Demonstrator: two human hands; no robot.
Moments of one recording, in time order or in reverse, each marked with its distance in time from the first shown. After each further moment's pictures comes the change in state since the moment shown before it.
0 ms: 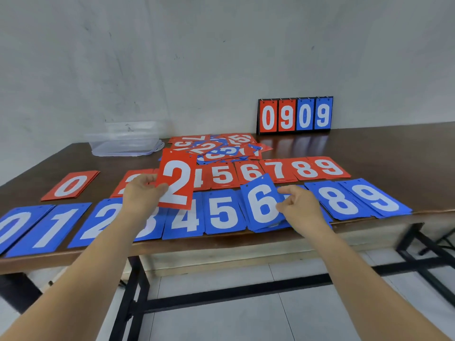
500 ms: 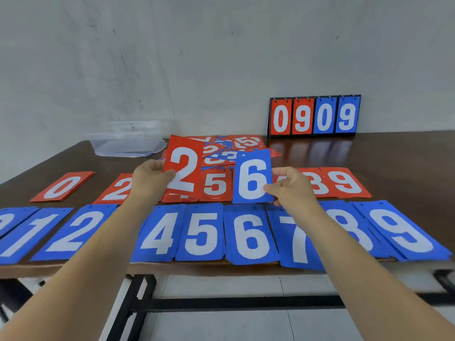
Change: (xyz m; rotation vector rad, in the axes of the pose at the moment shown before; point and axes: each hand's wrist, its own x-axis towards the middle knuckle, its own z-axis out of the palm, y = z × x) left_hand 0.038 0.035 0.070 -0.059 0.091 0.027; right_hand 0.093 -0.010 -0.013 0.375 -0.125 -0.052
